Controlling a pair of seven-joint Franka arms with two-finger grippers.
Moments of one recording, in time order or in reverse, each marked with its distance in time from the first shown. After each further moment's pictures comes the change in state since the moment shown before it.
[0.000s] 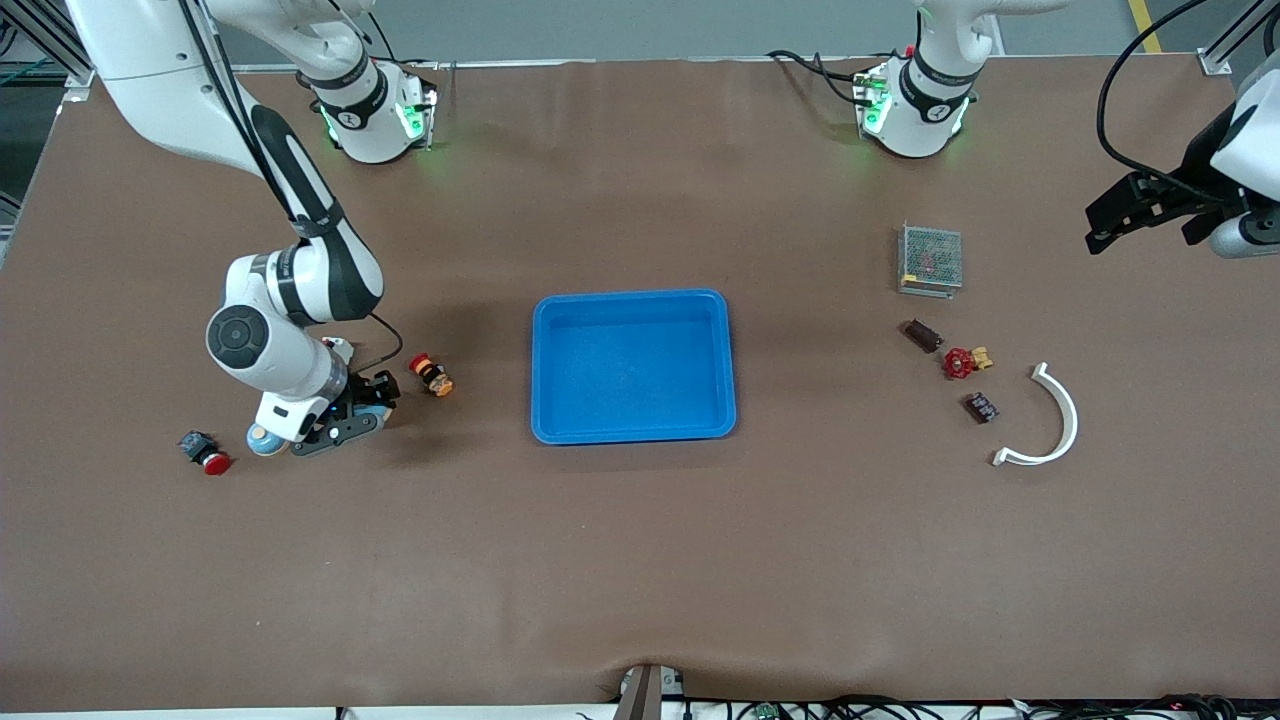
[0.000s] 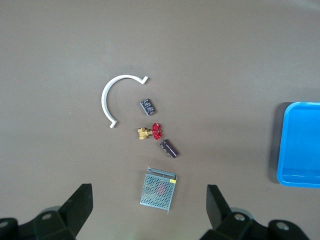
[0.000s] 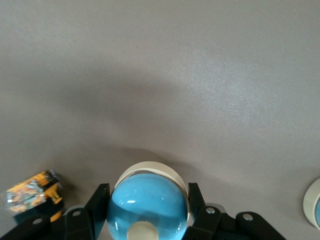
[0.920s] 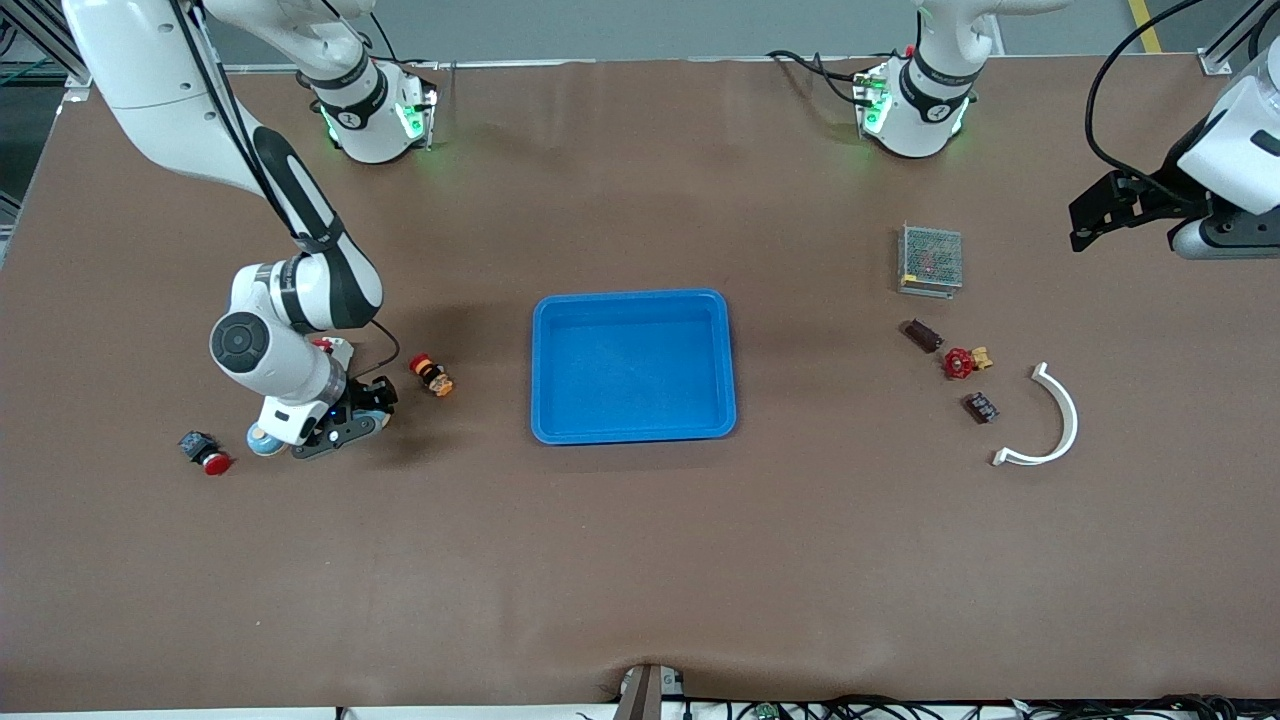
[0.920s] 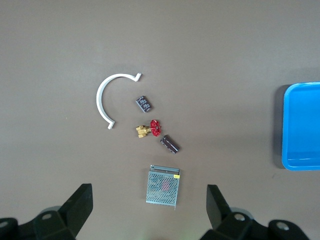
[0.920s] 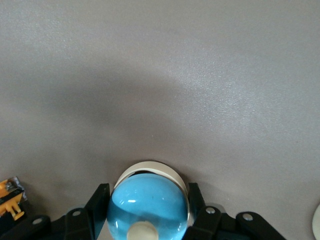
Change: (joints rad) left arm -0.002 0.004 -0.011 -0.013 -0.001 -0.006 0.084; right arm -0.022 0.047 0.003 -0.011 0.000 0.077 -0.031
